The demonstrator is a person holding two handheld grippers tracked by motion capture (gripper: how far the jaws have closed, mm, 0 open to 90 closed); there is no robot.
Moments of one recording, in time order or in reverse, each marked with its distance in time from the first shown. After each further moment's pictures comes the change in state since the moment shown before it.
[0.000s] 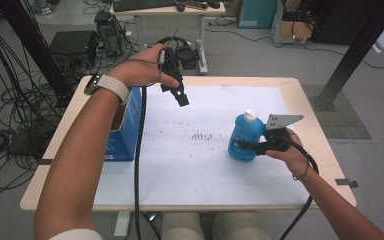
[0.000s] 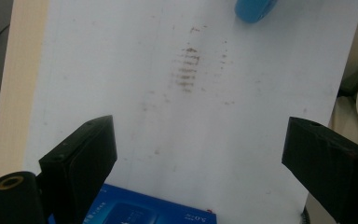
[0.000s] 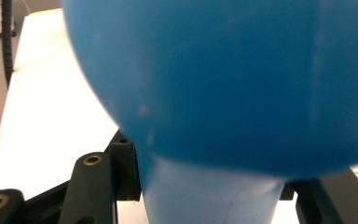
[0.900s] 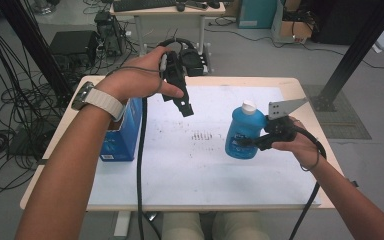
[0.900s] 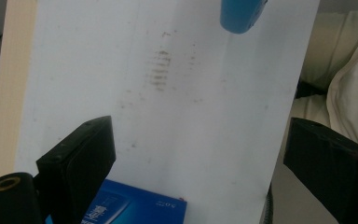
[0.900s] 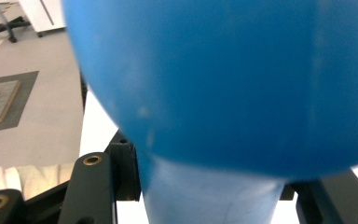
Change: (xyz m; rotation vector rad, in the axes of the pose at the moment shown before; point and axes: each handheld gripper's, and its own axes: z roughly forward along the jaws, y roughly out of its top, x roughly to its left) left arm -0.055 0.009 -0.032 0.006 0.018 0.011; right arm 0.017 0.058 -0.018 0.018 0.194 -0.063
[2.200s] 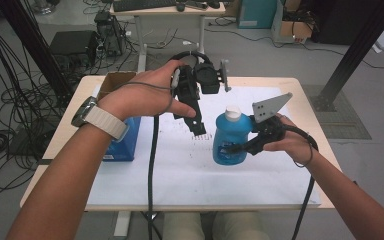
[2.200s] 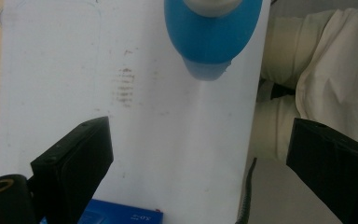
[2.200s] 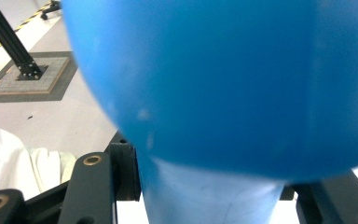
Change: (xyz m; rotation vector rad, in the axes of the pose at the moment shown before) left arm -0.047 0.016 -0.005 -0.014 -0.038 0.080; right arm 0.021 0.037 0.023 0.038 0.184 -0.141
